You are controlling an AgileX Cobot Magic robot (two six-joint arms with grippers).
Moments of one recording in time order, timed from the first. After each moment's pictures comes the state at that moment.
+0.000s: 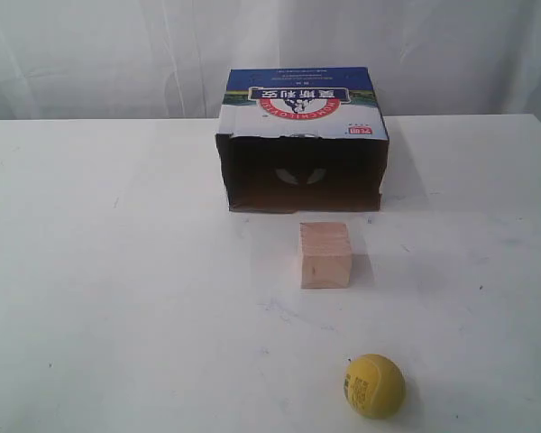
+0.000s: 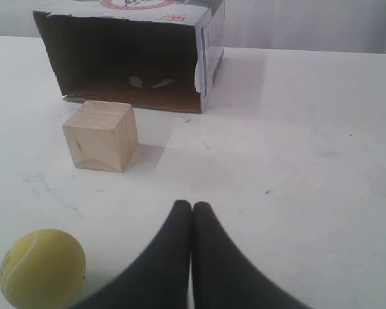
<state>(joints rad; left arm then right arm) -0.29 0.01 0.02 0.12 0.51 0.04 0.26 0.01 0.00 -0.03 0.34 0.11</state>
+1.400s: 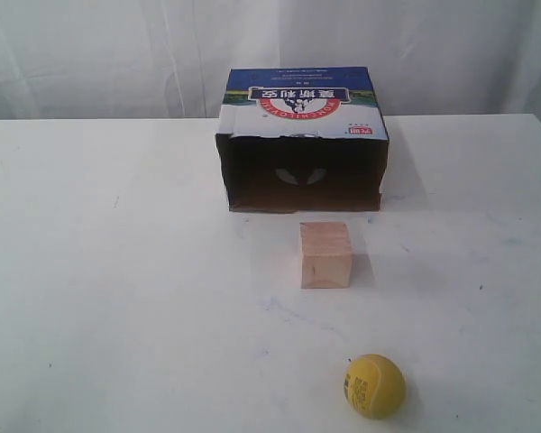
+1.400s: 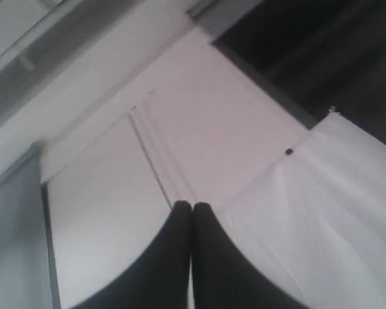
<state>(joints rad) -0.29 0.01 0.02 0.12 0.51 0.04 0.26 0.00 -0.03 0.33 -1.04 0.38</state>
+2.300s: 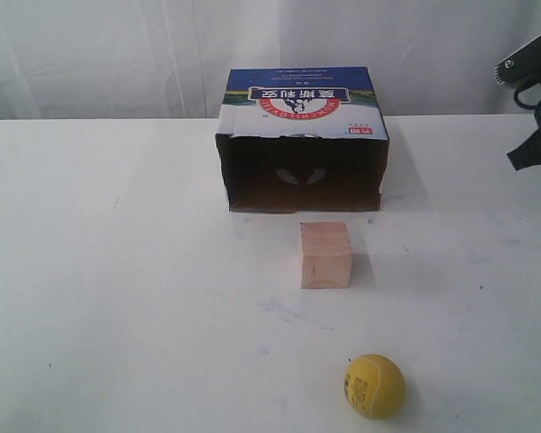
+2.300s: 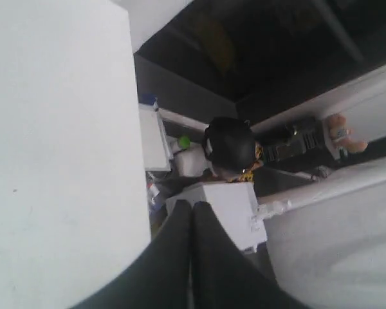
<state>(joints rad) -0.29 0.01 0.02 0.12 0.51 0.04 0.23 1.56 -0.95 1.68 -0.85 -2.11</state>
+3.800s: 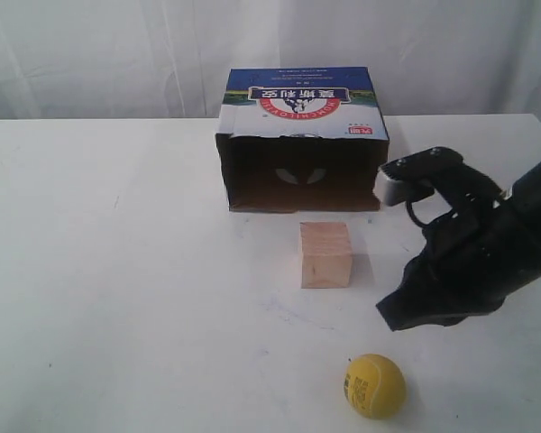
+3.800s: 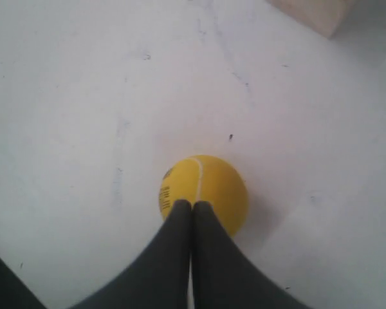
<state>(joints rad) -0.29 0.01 0.02 0.12 0.51 0.04 0.35 1.34 -0.83 0.47 0.88 -0.52</state>
